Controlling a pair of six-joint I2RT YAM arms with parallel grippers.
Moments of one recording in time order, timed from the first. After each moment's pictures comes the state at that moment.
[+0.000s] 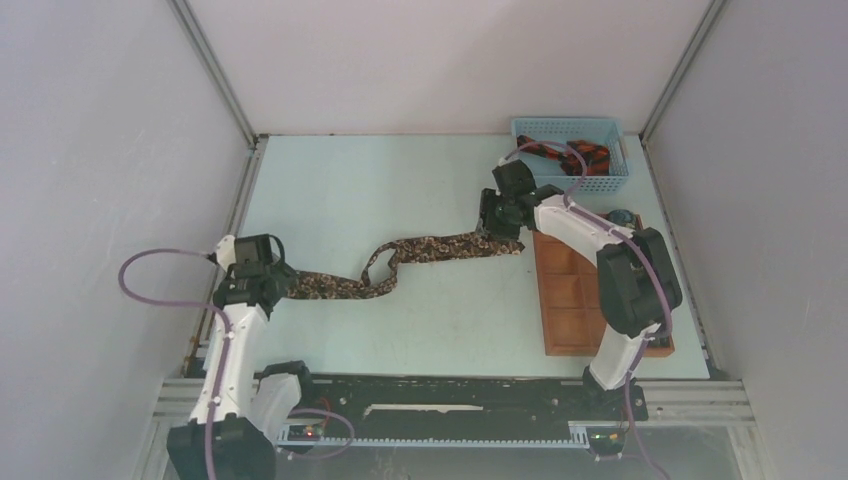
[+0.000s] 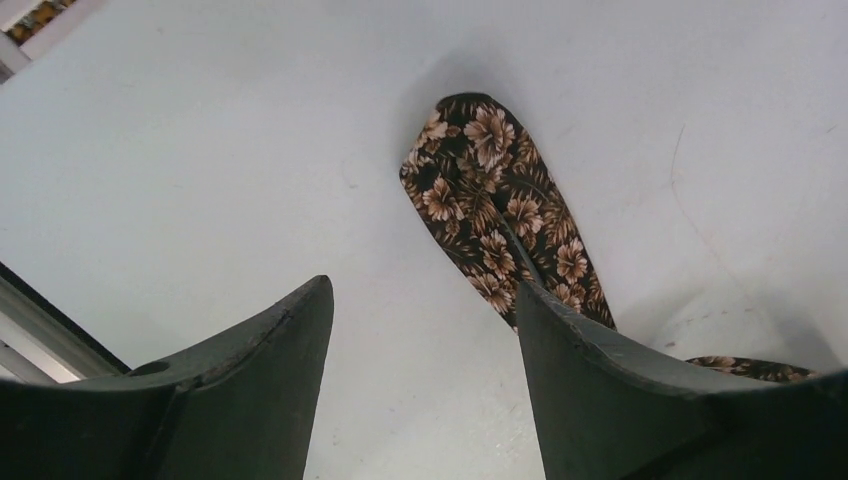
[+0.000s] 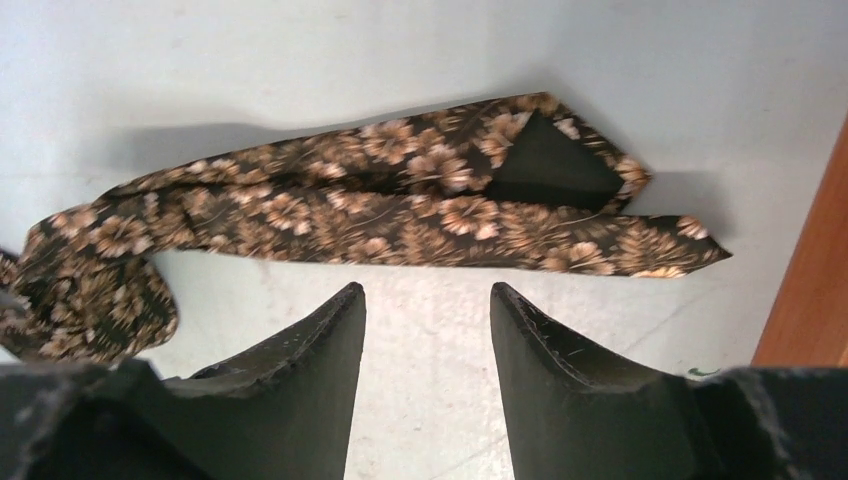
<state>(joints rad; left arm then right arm) 0.13 0.89 0.67 -0.73 -0.33 -0.70 0.43 1.81 1.27 -0.46 -0.08 0.56</state>
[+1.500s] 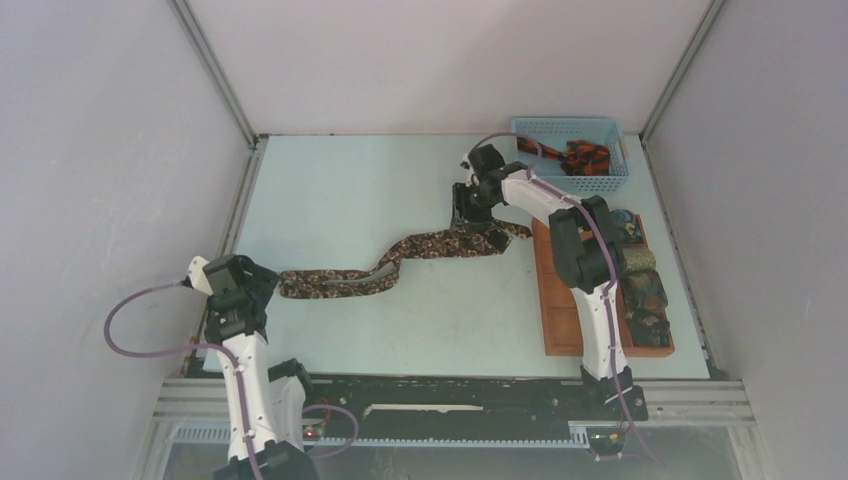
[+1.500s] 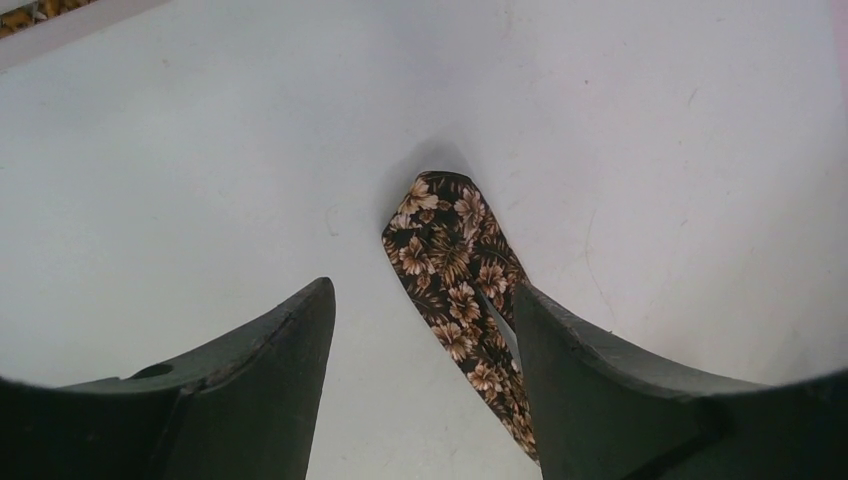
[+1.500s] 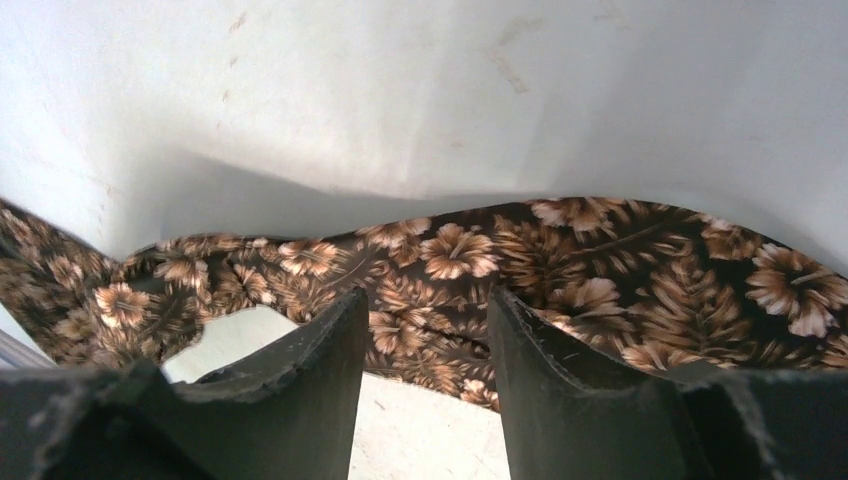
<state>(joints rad) 0.43 0.66 0.52 -0.58 -0.12 -0.72 0.43 2.23 1.72 -0.62 -0.32 0.43</state>
